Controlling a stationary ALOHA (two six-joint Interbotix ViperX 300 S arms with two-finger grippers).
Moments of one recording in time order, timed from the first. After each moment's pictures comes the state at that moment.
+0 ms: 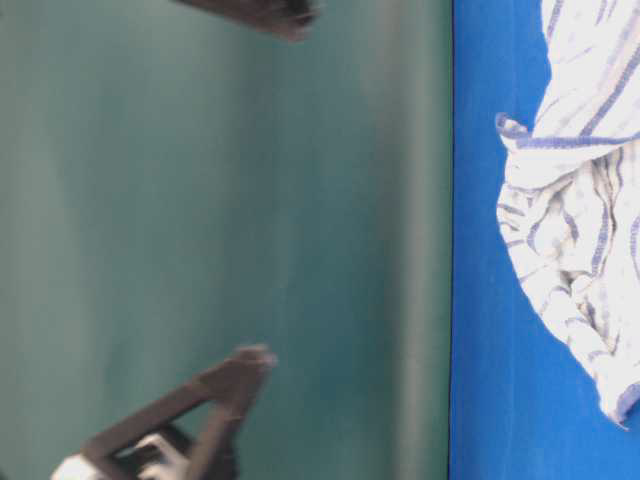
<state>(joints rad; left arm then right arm) 0.06 -0.33 0.69 -0.02 0.12 -0.08 0.00 -0.45 0.75 -0.20 0.52 0.33</state>
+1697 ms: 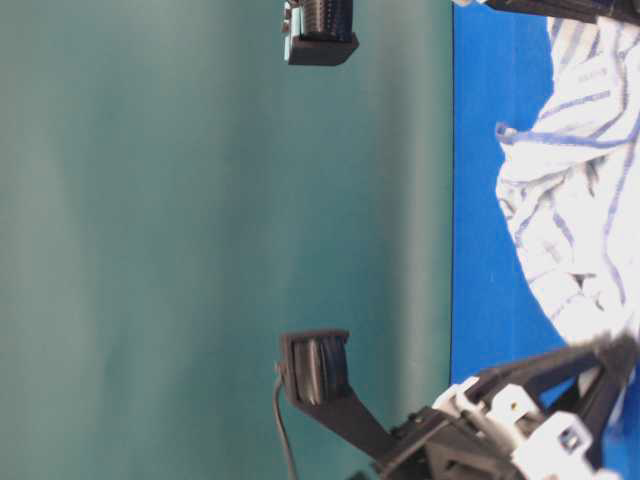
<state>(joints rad) 0.05 0.14 0.75 -0.02 -0.05 -0.02 -0.02 -0.02 0.92 -0.19 0.09 0.34</state>
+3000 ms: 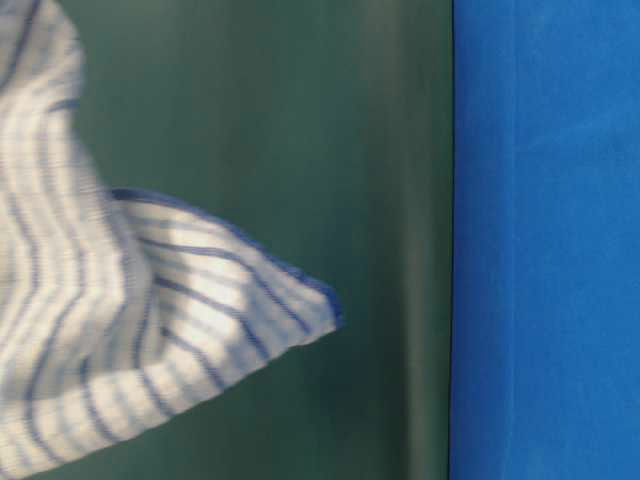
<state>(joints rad) 0.08 -0.59 0.34 -0.02 0.69 -0.02 -0.03 -0.43 0.16 -0.25 0.76 0.17</state>
